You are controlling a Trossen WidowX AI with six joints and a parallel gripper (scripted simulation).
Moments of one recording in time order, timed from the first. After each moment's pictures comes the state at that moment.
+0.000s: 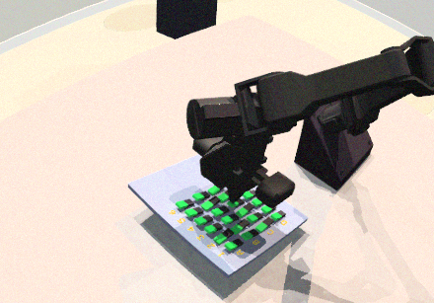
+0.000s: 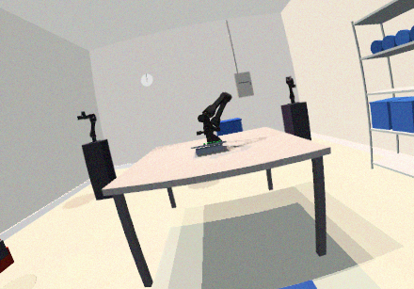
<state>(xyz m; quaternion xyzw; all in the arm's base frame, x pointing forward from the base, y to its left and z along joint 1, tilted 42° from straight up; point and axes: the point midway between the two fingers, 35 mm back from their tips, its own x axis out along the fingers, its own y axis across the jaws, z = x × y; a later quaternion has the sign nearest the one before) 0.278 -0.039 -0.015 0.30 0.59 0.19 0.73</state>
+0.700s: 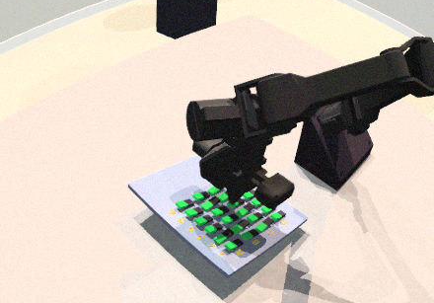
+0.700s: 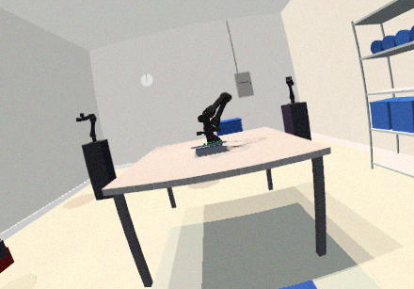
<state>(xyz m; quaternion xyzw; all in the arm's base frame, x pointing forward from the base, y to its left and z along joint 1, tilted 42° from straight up) 0.279 -0.038 -0.017 0.30 0.58 0.19 0.73</state>
